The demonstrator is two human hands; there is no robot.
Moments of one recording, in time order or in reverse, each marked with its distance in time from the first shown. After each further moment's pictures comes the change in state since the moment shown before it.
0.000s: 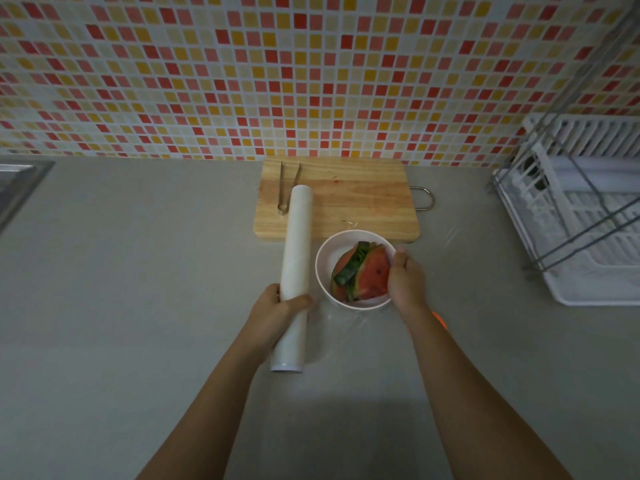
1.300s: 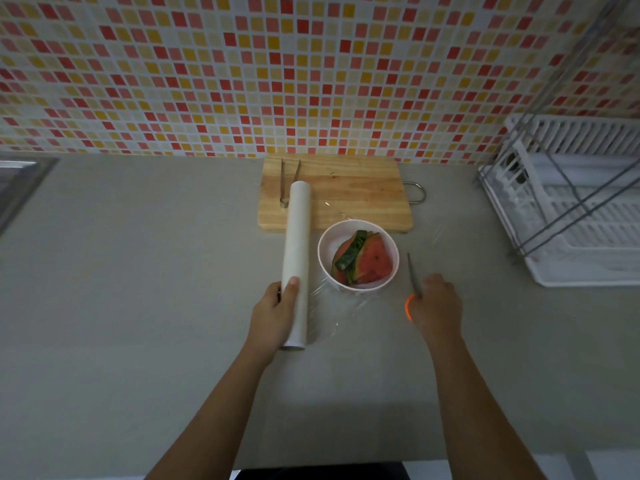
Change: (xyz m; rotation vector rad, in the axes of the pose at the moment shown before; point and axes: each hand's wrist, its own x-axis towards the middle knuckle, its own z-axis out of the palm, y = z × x) left_hand -0.007 -0.037 -0.004 0.155 0.190 0.214; right_hand -0.053 0.033 -0.056 -0.593 0.124 -0.066
